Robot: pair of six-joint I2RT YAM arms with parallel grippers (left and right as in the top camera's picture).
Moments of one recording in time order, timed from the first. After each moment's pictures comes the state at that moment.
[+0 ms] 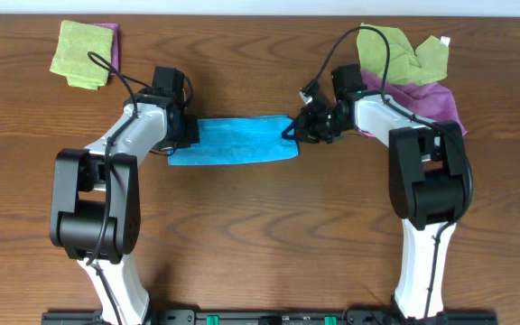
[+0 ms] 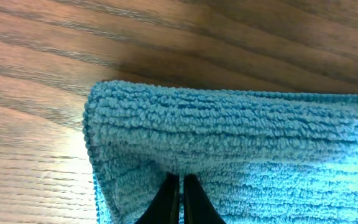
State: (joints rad) left arm -0.14 2.01 1.29 -0.62 0.05 -0.28; right arm 0.20 2.27 1.49 -0.54 -0.81 0.24
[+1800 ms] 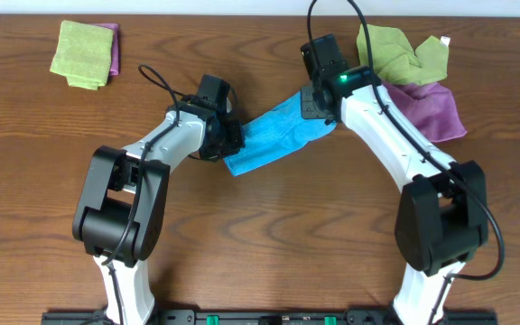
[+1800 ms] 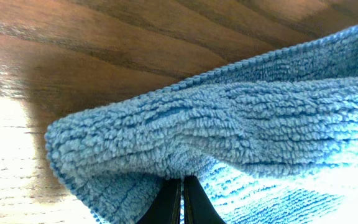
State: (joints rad) left arm -0.33 2.03 1.28 -0.55 0.31 -0.55; right arm 0.39 1.99 1.61 -0.77 0.21 0.33
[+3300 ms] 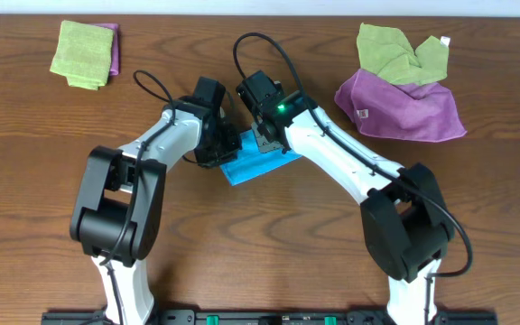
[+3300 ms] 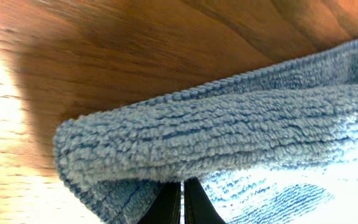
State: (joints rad) left arm -0.30 2.03 1.29 -0.65 0.35 -0.64; right arm 0.63 2.05 1.61 -0.85 0.25 0.32
